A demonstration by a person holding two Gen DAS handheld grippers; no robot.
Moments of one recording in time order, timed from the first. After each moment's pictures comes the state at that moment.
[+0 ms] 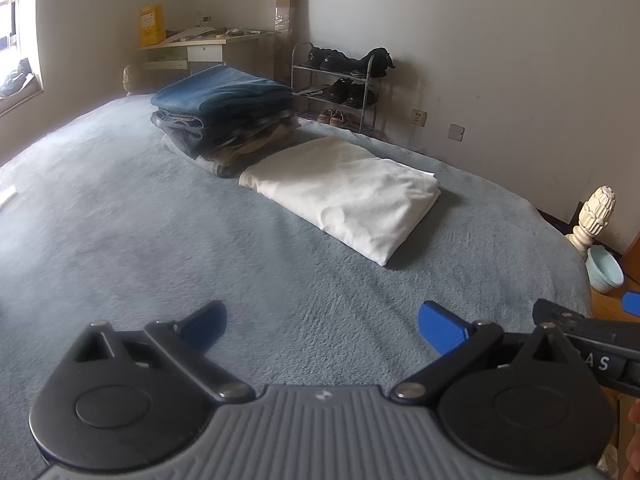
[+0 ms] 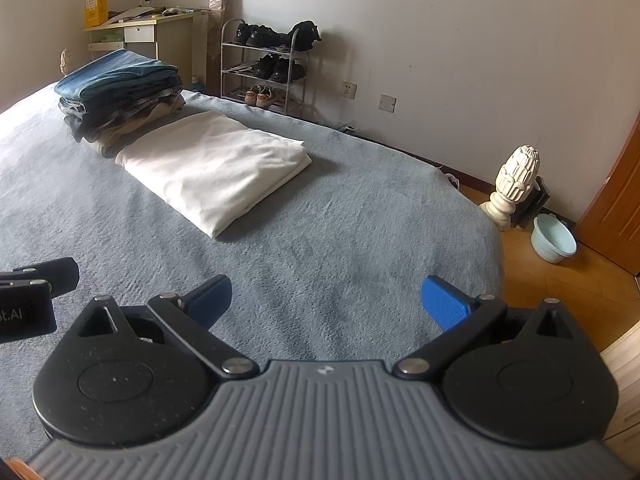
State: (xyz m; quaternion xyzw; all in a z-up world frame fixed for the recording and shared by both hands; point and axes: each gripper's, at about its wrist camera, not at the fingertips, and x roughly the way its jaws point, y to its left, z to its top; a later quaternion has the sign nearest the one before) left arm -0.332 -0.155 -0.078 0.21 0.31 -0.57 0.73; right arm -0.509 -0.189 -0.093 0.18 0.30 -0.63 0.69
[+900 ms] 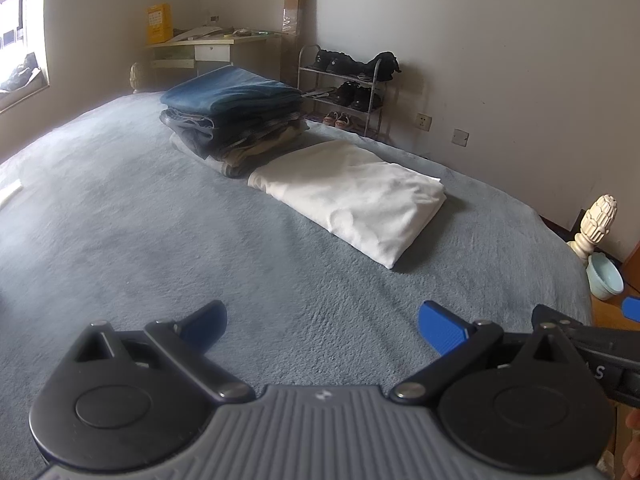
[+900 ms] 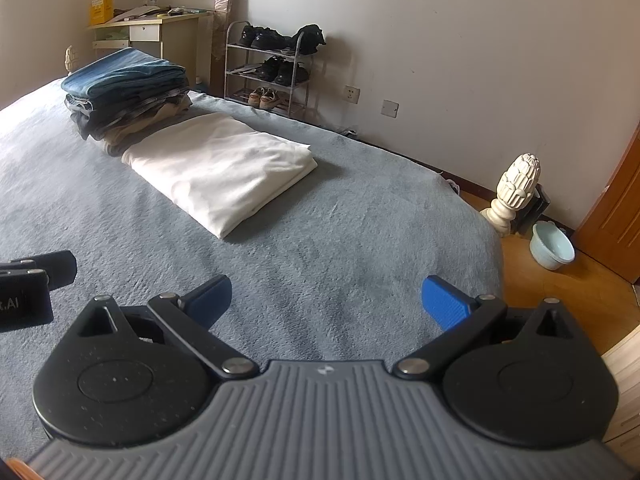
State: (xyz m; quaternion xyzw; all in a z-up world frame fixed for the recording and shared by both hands) left arm -0.322 -0.147 -0.073 0.20 0.32 -0.56 0.74; right arm -0.500 -0.182 -0.089 0.17 0.31 -0.63 0.69
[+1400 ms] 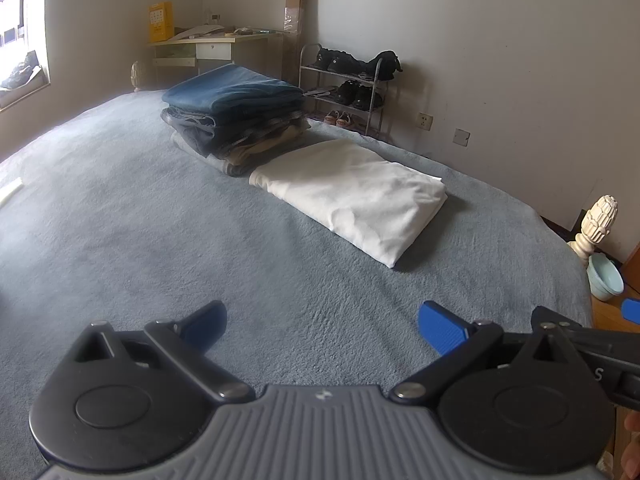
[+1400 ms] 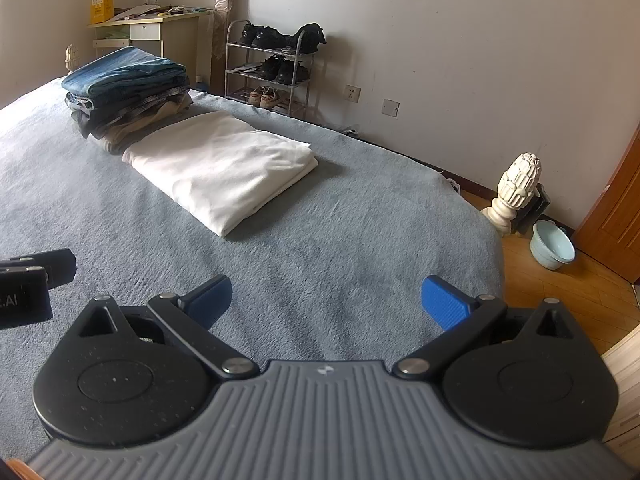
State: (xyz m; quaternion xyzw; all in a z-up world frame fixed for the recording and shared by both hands) left arm -0.322 -0.147 -0.074 0.20 0.32 -0.56 0.74; right arm -0.499 -0.181 -0.089 0.17 0.31 -0.63 0.69
